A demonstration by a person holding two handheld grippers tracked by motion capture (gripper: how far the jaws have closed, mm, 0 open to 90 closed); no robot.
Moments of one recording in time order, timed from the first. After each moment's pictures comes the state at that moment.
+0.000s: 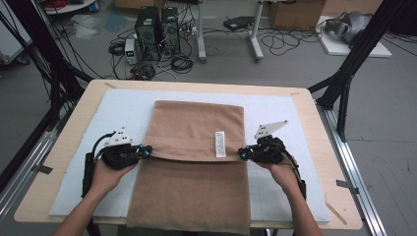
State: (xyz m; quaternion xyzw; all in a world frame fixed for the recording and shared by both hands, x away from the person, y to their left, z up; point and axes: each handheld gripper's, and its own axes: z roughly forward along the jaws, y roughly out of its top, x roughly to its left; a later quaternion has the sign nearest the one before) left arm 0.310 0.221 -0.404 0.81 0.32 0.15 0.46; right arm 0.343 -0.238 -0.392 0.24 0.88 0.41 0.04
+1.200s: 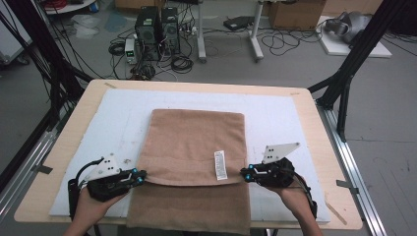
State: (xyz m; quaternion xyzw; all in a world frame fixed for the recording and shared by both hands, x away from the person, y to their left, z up) left arm 0.230 0.226 -0.396 0.82 0.28 0.14 0.48; right arm 0.278 -0.244 -0.382 0.19 0.88 0.44 0.04
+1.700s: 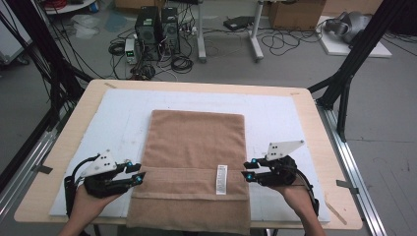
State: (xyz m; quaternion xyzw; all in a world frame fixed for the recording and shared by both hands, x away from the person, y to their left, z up) left arm 0.248 0.232 -0.393 0.81 0.30 0.15 0.48; right arm 0.285 -0.251 -0.380 0.19 0.87 0.45 0.05
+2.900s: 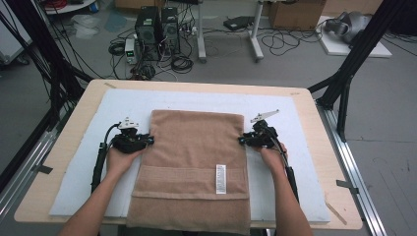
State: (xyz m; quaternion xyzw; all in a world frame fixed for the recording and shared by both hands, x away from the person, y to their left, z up) left arm 0.385 0.222 -0.452 0.77 0.45 0.15 0.43; right arm 0.423 -0.242 -0.440 0.36 0.85 0.37 0.07
